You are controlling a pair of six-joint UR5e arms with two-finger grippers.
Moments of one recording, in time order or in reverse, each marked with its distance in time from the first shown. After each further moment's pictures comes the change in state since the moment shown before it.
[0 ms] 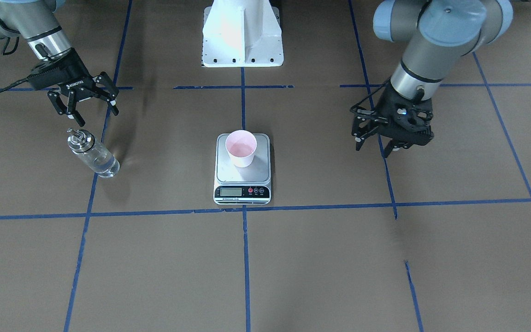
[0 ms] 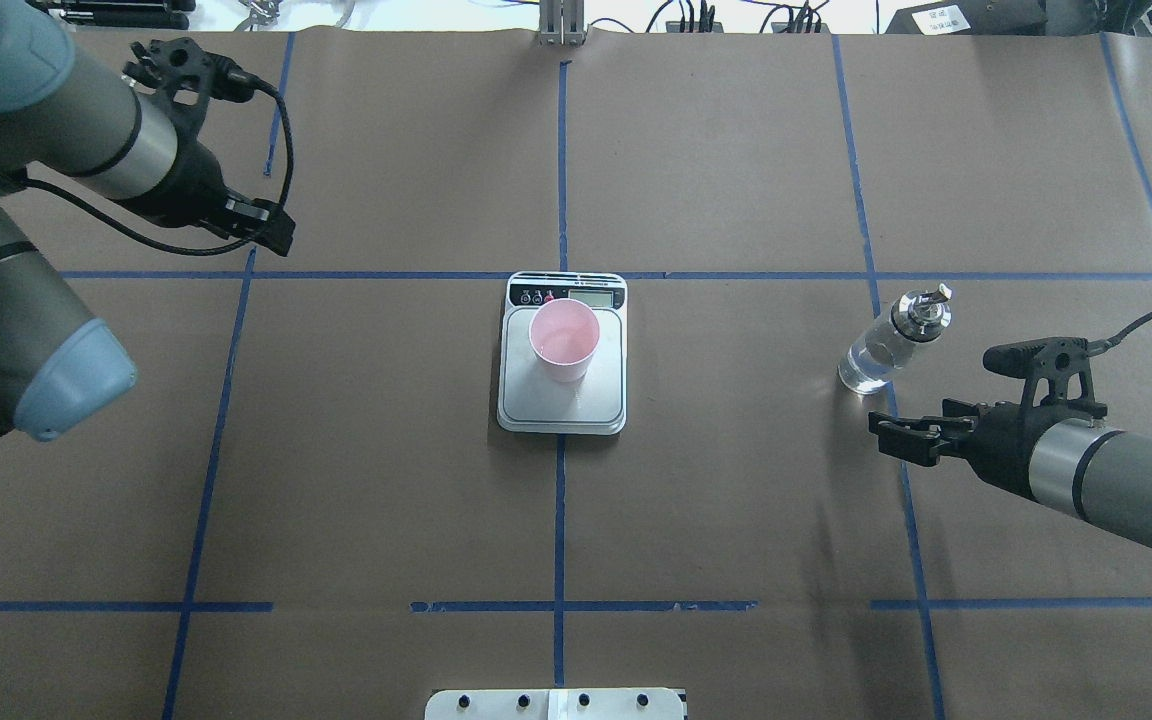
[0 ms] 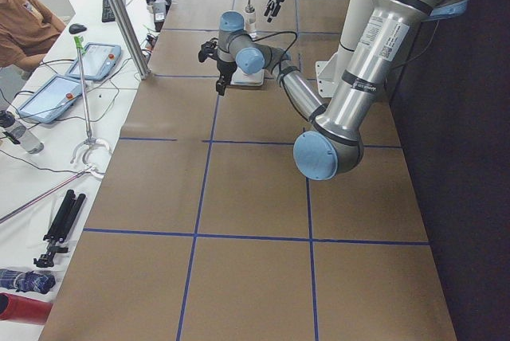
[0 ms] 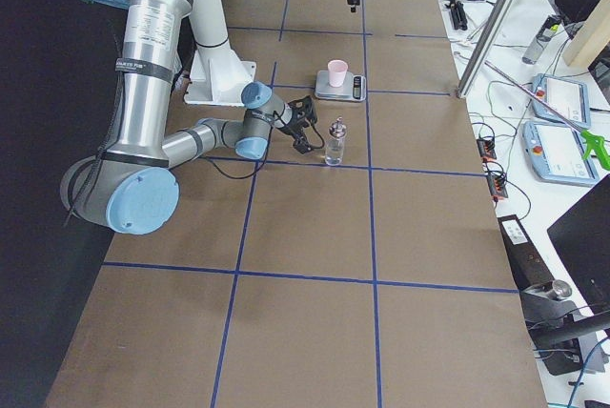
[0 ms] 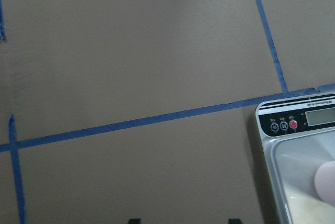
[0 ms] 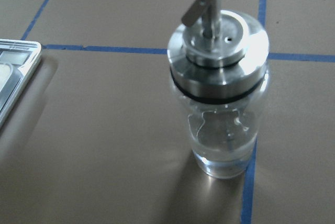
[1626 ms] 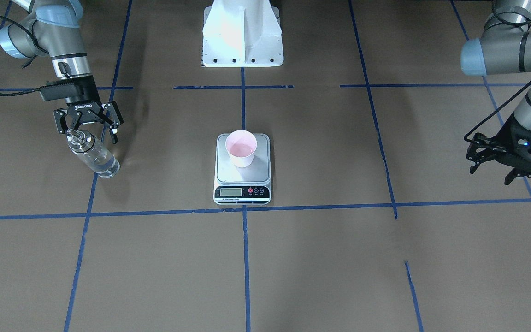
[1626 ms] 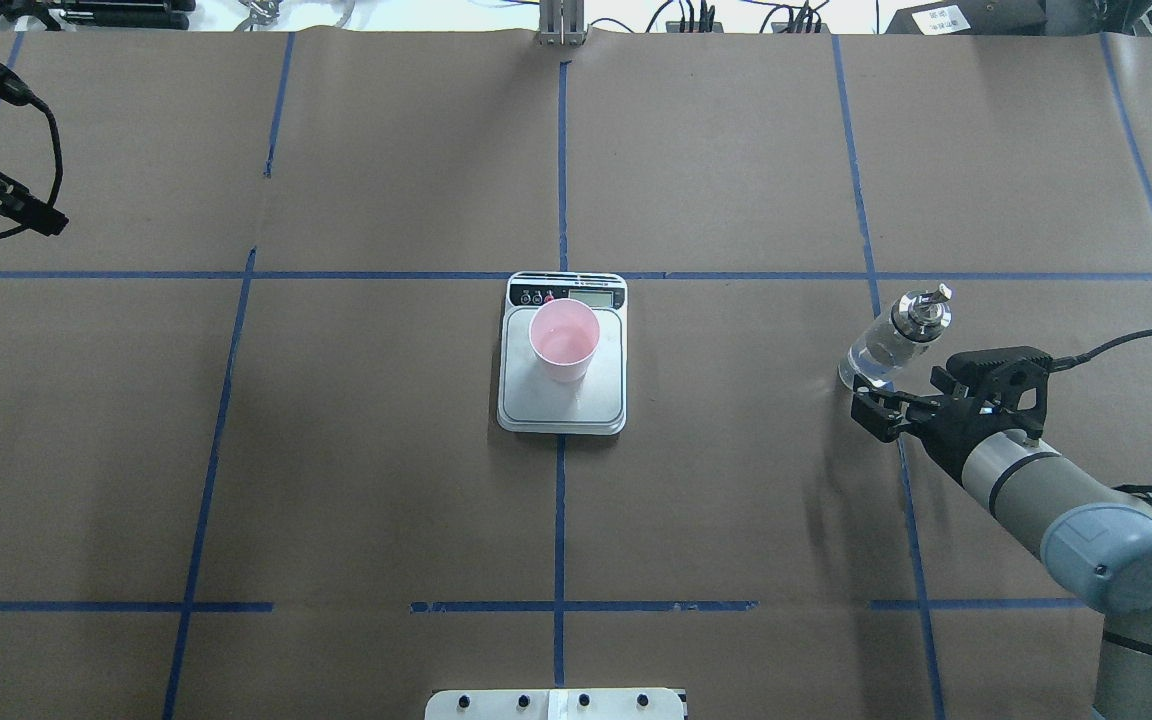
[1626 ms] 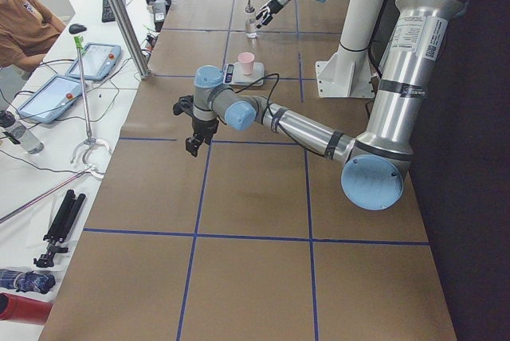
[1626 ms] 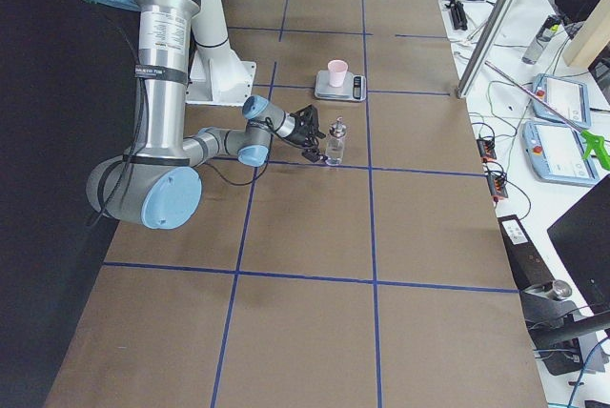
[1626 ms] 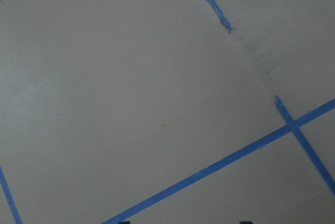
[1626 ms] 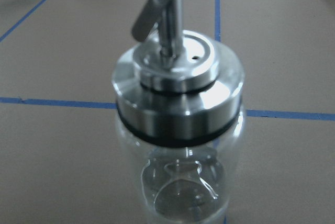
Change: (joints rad) left arm -0.211 0.205 0.154 -0.163 -0.001 0.450; right arm -0.090 0.104 -0.156 -0.005 -0.362 0.051
